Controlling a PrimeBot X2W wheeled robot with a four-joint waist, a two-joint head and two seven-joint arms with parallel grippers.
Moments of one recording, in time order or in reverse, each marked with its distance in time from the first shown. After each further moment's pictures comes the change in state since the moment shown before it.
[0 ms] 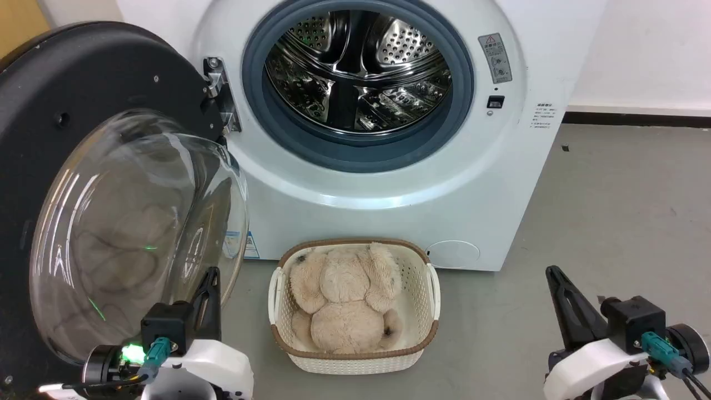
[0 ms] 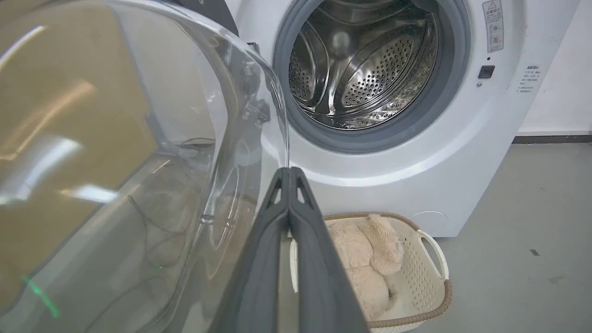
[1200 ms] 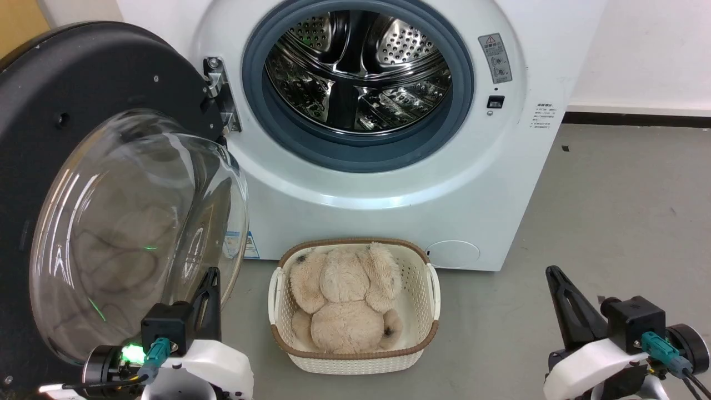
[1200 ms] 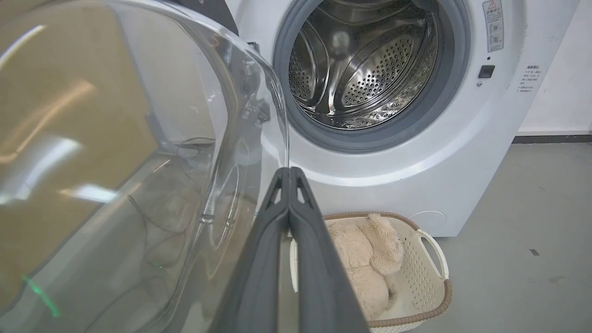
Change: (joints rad) left arm 0.001 0.000 0.001 0.000 0.000 0.000 0.000; right arm 0.000 0.000 0.000 0.000 0.000 0.000 0.000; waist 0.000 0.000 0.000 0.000
